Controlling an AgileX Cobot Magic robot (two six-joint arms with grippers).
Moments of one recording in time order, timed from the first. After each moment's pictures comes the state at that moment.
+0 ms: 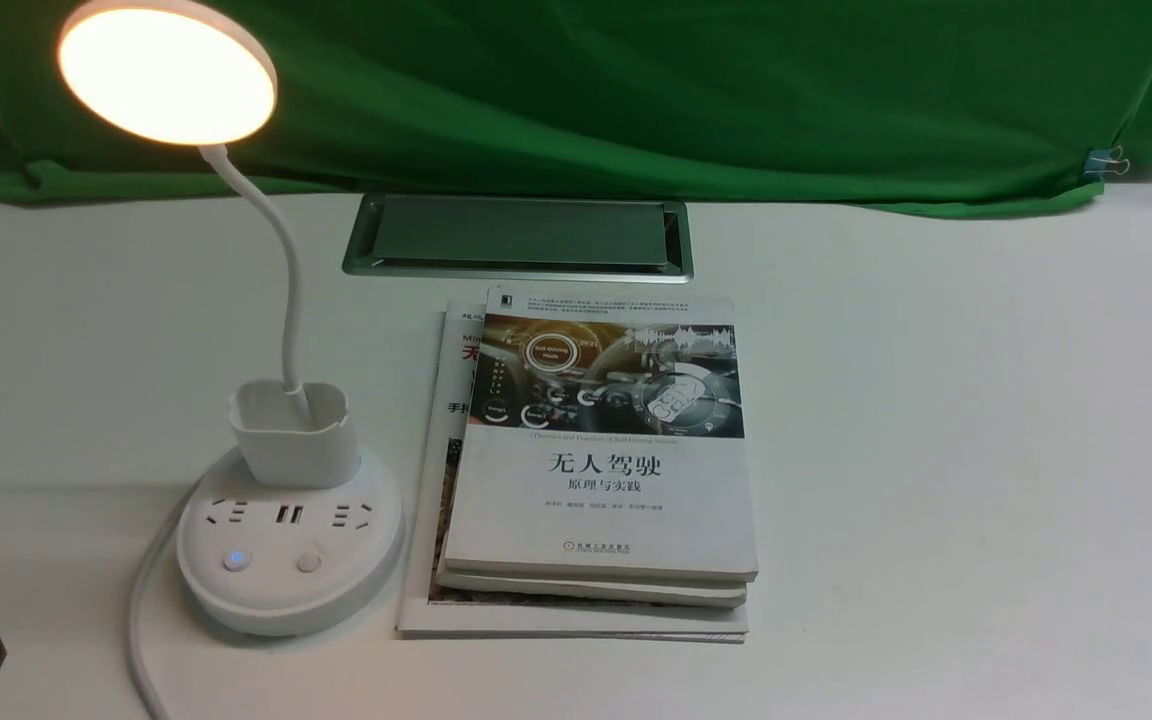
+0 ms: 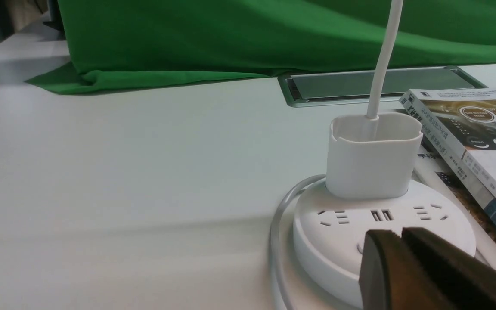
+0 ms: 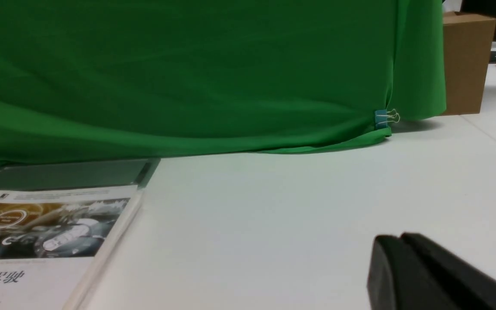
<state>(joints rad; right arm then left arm) 0.04 0.00 0.01 0.04 0.09 0.03 -0.03 0.00 0.01 -0.14 0.24 0.22</state>
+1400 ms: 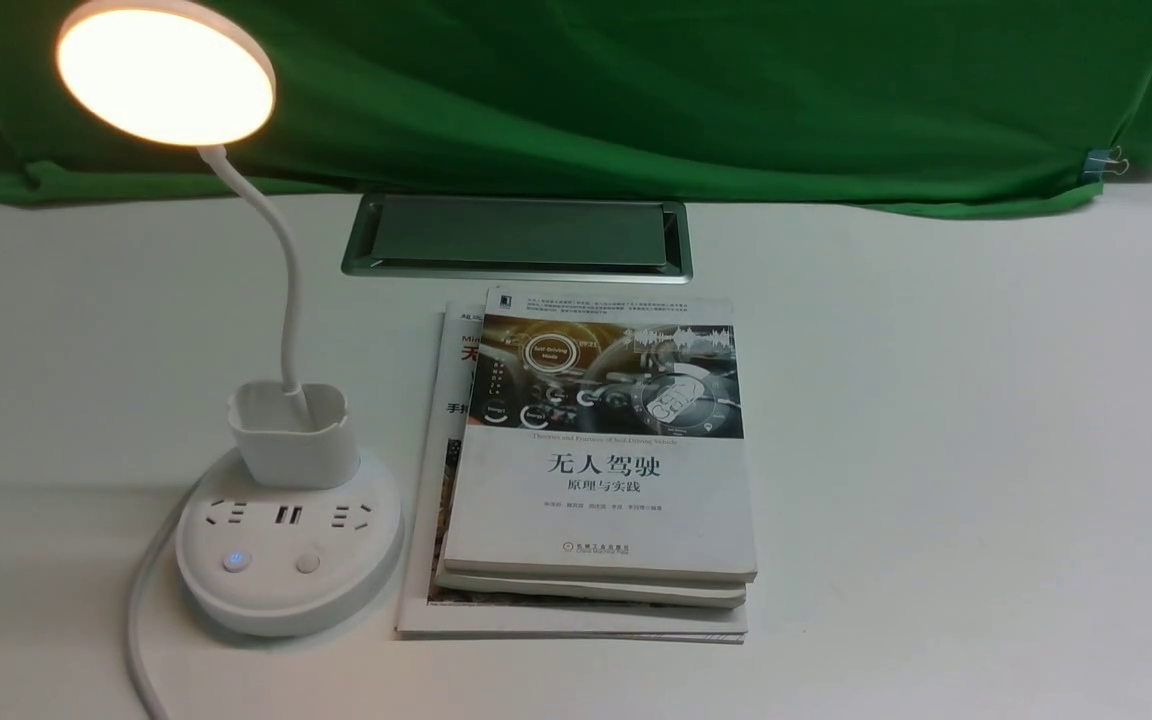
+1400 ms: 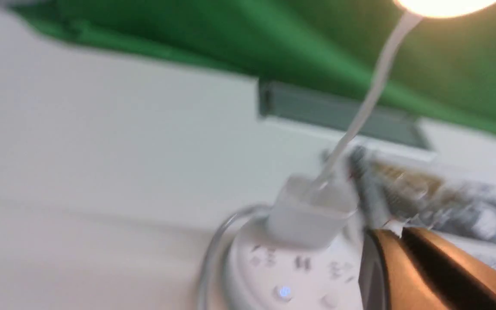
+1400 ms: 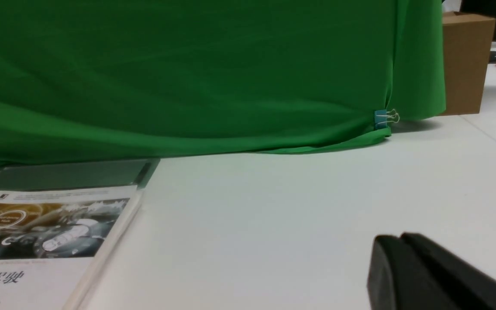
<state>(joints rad) 0.04 0.00 0.01 0.04 0.09 0.03 -0.03 0.37 -0.48 -0.10 0.55 -0.13</state>
